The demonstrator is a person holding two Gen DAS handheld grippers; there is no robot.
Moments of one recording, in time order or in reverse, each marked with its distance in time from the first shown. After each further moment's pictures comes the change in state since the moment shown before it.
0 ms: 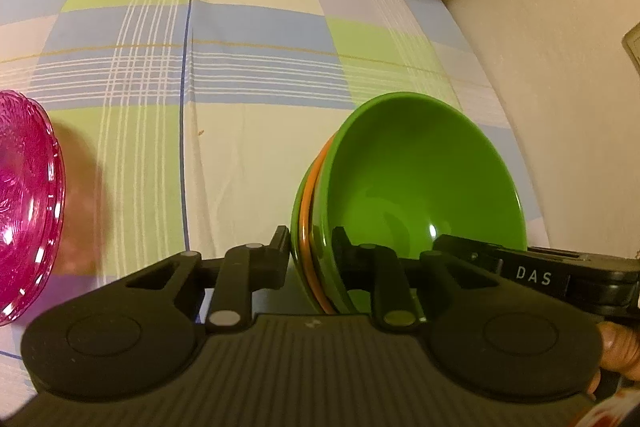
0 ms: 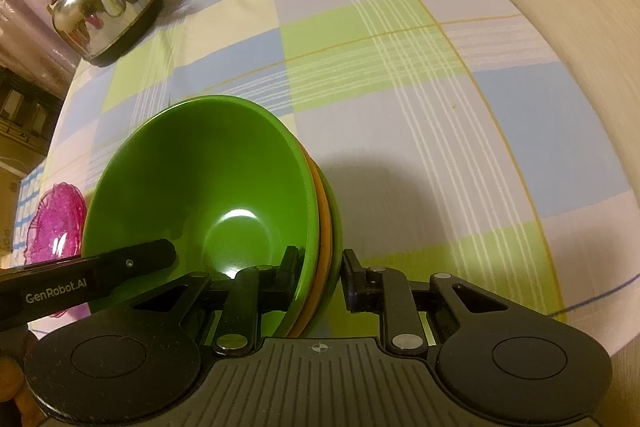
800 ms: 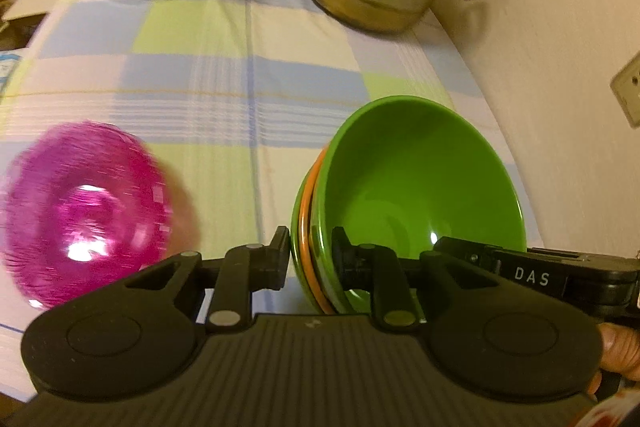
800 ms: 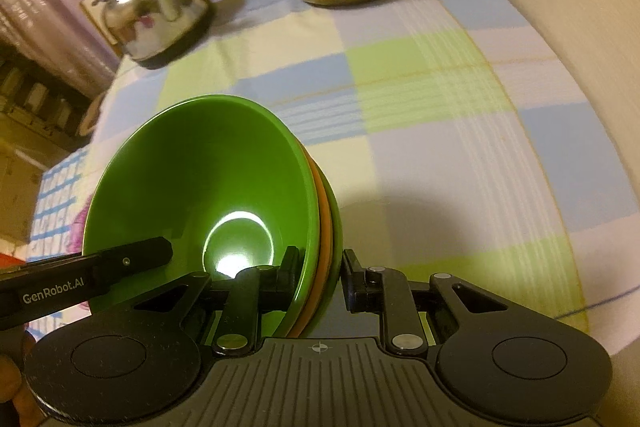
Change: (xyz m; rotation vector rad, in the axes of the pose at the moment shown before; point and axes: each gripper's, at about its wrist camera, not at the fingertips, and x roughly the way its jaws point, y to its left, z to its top) left arm -0.086 0.037 0.003 -0.032 -0.116 0.065; right arm -0.035 0.069 0.002 -0.070 -0.044 0.056
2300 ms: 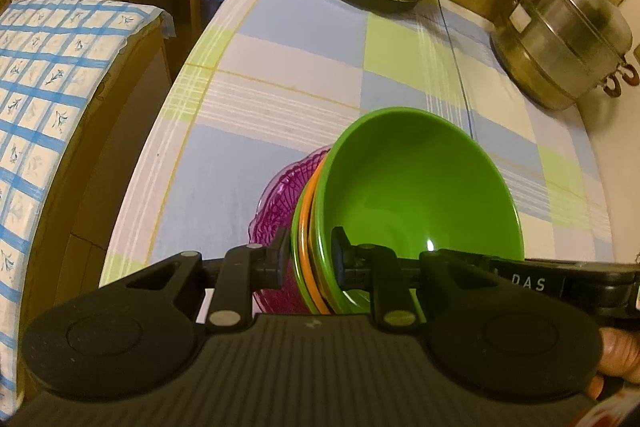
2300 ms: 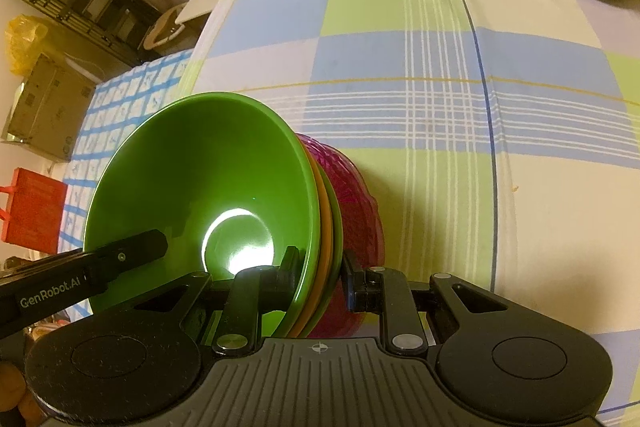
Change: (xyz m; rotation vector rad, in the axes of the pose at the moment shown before) left arm -0.030 0.215 0.012 -0.233 -0.025 0.180; right arm 0.140 0.205 0.011 -0.185 0.189 0.131
